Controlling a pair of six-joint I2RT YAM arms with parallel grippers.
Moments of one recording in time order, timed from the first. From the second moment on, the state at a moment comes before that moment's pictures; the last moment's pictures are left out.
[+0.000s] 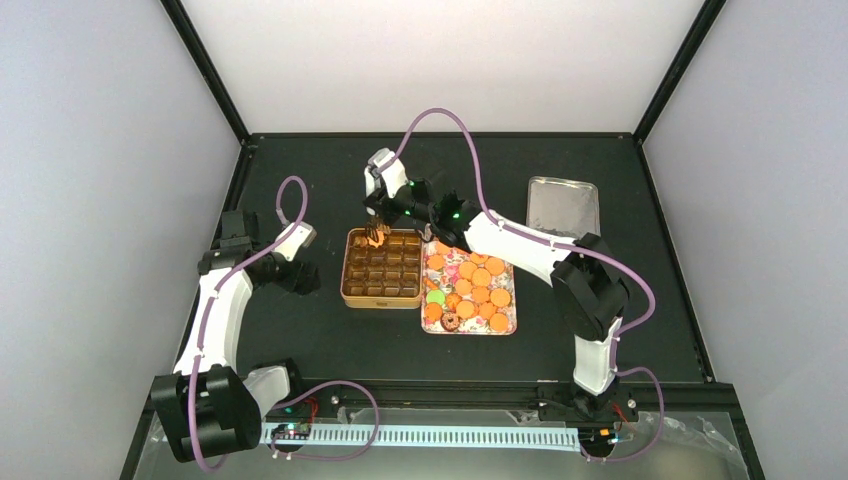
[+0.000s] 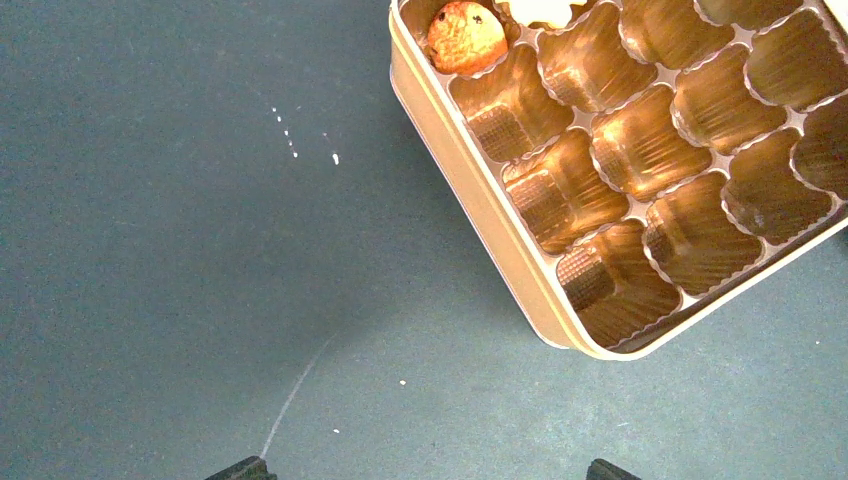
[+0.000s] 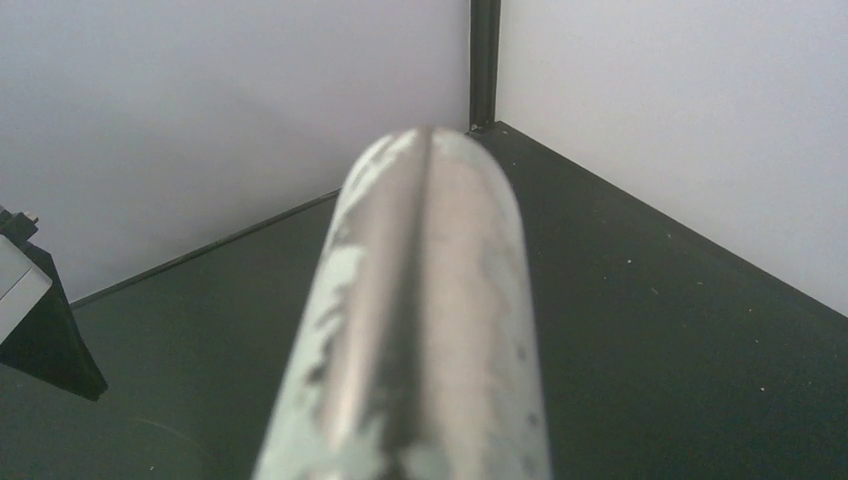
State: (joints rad) left arm 0.21 1.07 0.80 -0.85 0.45 0.58; right arm 0.83 1.90 1.47 0.13 -0.16 0.04
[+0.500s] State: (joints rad) left arm 0.21 1.07 0.80 -0.85 0.45 0.58; right arm 0.83 1.89 1.43 0.15 -0.19 0.05
